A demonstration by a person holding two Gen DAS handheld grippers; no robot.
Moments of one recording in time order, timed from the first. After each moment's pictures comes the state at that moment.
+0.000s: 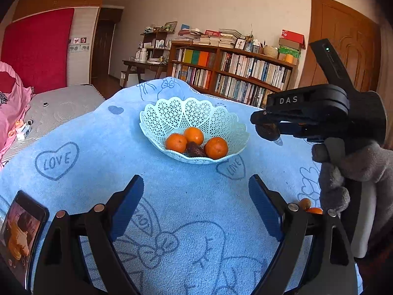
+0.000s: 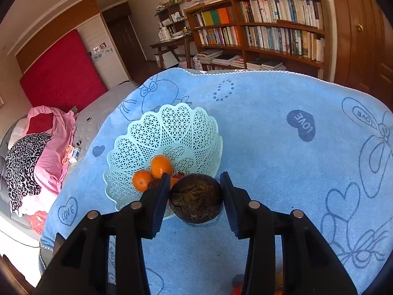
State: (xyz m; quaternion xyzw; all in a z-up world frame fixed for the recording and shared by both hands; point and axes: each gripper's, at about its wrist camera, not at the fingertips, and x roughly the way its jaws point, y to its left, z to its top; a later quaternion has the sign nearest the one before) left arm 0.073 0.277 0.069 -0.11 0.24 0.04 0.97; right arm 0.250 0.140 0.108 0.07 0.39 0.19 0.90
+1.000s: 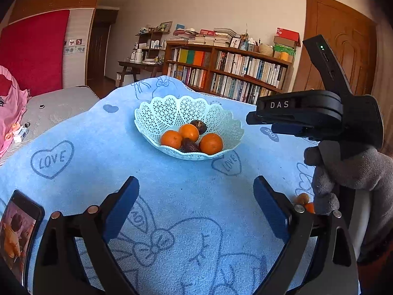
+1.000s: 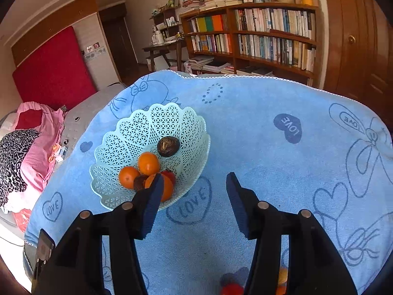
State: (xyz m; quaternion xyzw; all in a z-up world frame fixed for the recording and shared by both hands) left arm 0.070 0.271 0.065 -0.09 0.24 0.02 0.97; right arm 0.233 0.132 0.101 0.04 0.36 0.15 0.92
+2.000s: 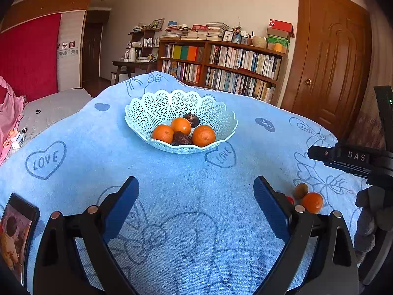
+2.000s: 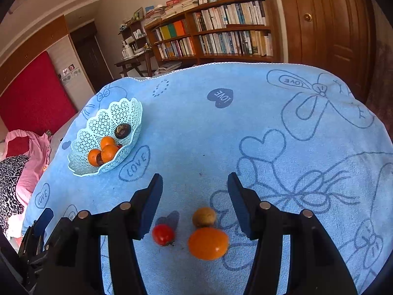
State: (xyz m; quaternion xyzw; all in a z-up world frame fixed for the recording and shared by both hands) left arm 0.076 0.260 0.058 -0.07 0.25 0.01 0.96; right arm 0.167 0.030 0.073 0.10 0.36 0.08 0.93
